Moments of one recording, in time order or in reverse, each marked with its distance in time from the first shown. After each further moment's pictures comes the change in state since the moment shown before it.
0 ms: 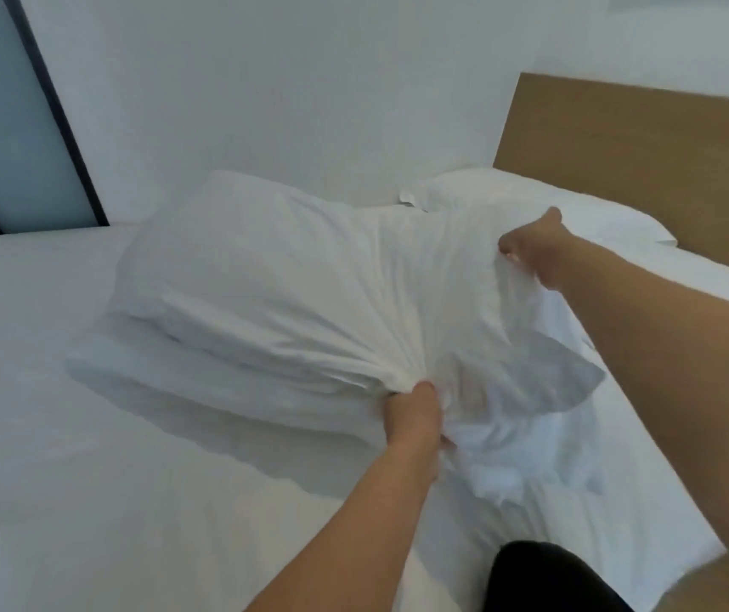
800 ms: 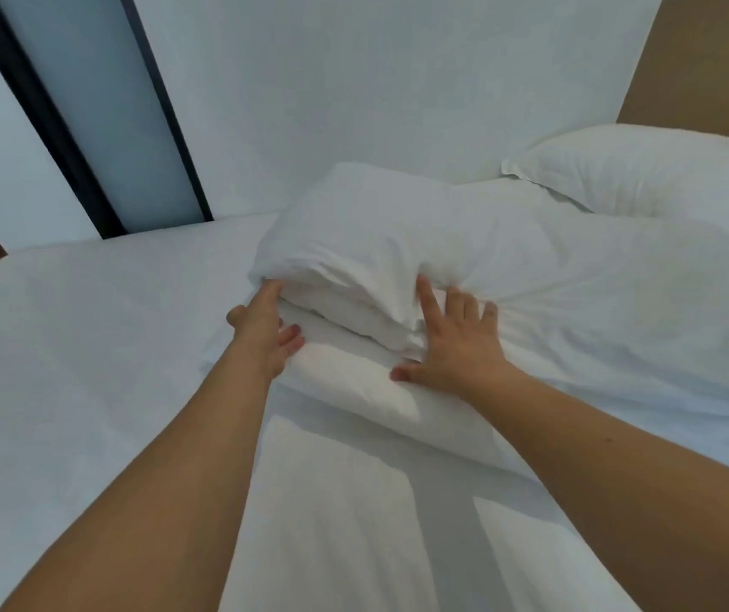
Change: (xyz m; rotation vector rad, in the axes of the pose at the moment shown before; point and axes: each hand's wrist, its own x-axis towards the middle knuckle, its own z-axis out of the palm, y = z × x) left_hand 0.109 0.222 -0.295 -0.116 0.315 0.234; right_hand -0.109 0.014 0.305 -0.844 -0.123 -0.736
